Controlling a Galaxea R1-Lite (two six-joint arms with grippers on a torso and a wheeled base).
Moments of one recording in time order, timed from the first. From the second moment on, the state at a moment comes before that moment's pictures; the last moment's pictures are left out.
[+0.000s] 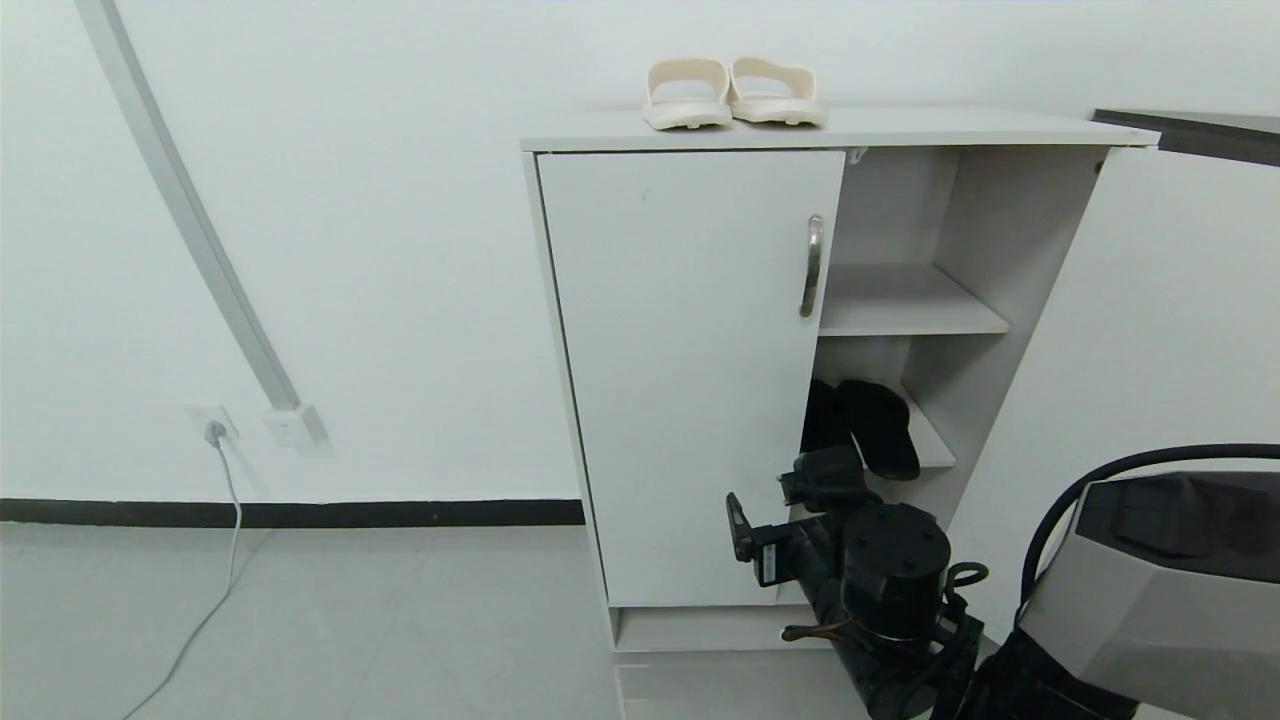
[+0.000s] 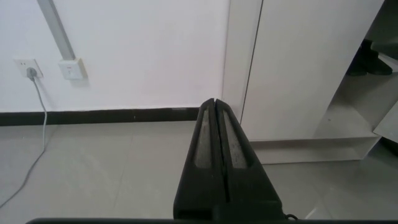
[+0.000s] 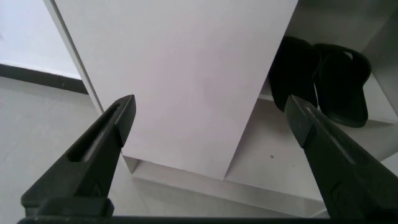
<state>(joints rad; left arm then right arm) 0.00 0.00 0.00 0.00 0.00 0.00 0.83 2.17 -0.65 -1.45 -0.61 0.01</state>
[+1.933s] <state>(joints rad) 0.00 0.00 0.00 0.00 0.00 0.00 0.82 2.19 -0.65 -1.45 -0.61 0.01</state>
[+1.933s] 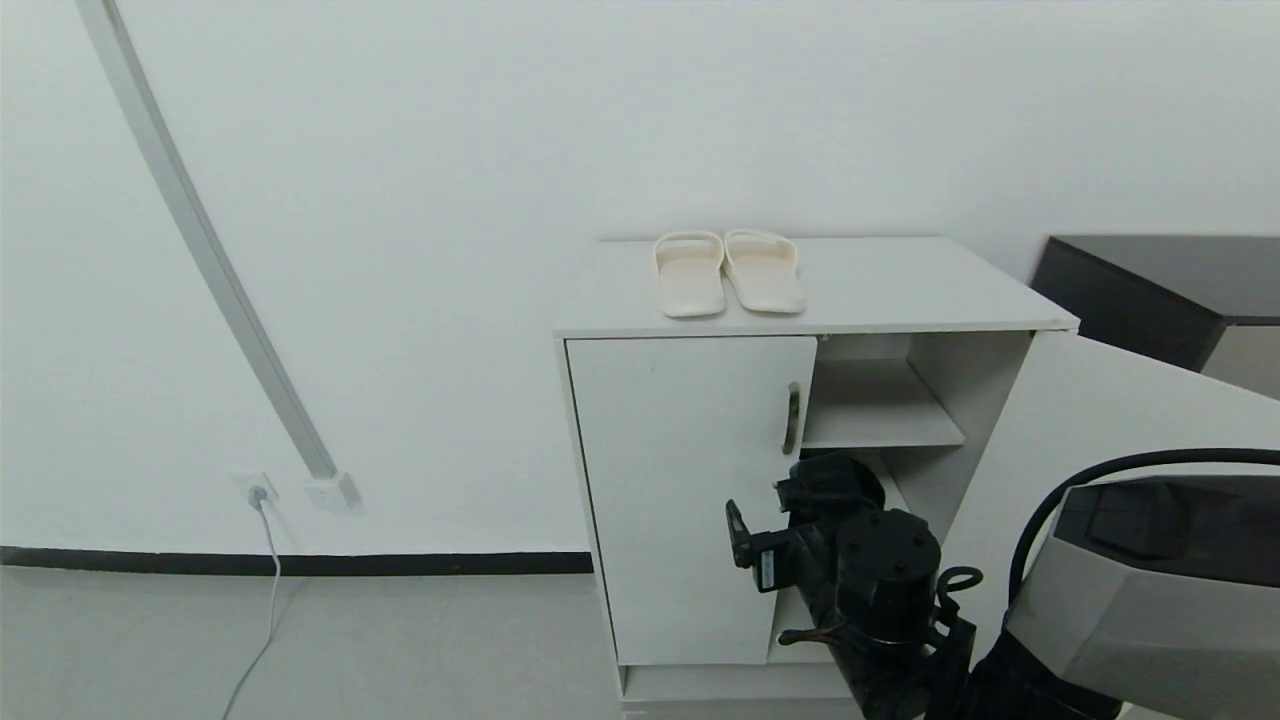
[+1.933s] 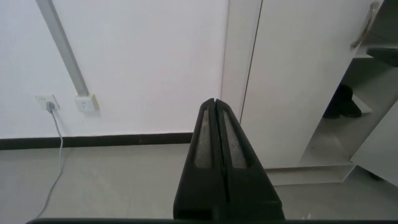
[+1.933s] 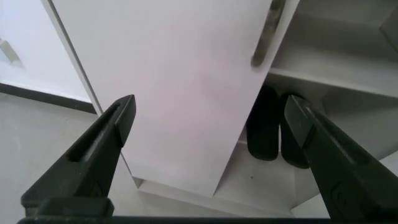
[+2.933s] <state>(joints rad) 0.00 0.00 0.00 0.00 0.00 0.01 0.82 2.18 -0.65 -1.50 -0.56 -0.04</state>
